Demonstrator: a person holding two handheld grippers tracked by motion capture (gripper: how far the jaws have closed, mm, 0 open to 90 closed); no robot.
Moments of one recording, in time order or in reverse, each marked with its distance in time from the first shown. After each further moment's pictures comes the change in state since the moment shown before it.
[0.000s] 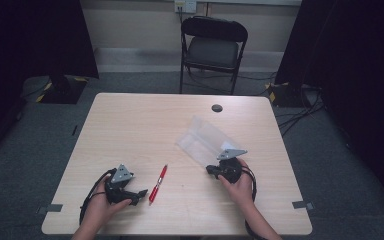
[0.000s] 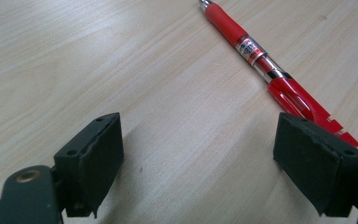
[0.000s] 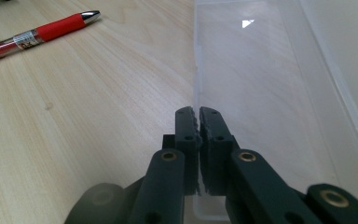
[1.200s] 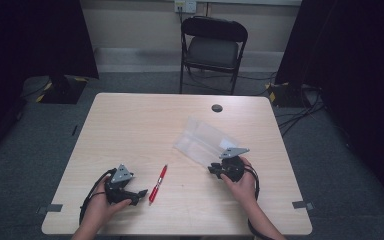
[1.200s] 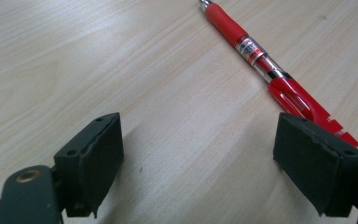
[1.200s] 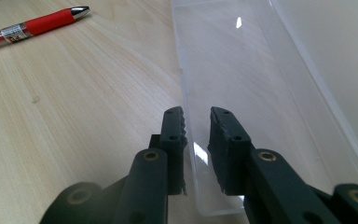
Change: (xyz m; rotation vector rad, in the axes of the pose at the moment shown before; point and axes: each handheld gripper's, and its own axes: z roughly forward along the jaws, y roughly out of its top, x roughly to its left) left arm 0.000 0.000 0.000 0.001 -0.001 0.000; right arm -0.008 0.001 -0.006 0.011 -0.022 -0.028
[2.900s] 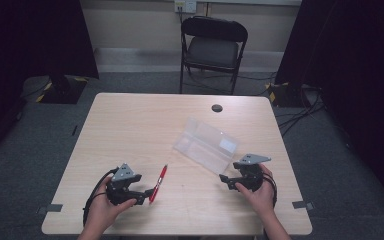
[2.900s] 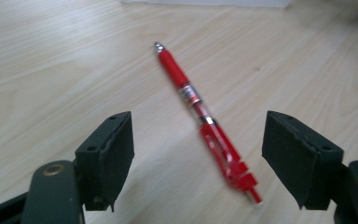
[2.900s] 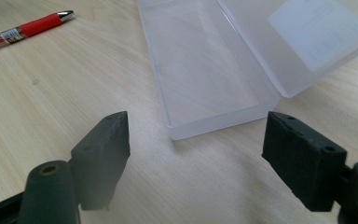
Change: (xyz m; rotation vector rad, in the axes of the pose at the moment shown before) left arm -0.026 0.025 -0.013 -0.062 -0.094 -0.090; right arm -0.006 -0.029 -0.046 -0.060 -0.078 0.084
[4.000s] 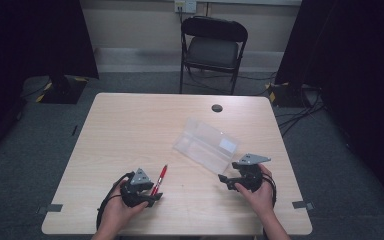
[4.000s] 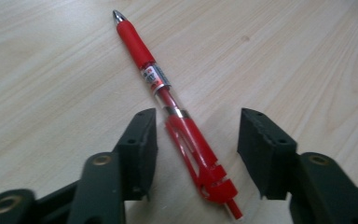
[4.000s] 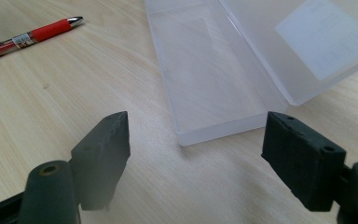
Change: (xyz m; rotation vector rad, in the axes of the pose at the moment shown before) left arm -0.019 0.001 0.027 0.137 0.034 0.073; right arm 0.003 0.002 -0.001 -0.015 0.013 -0.013
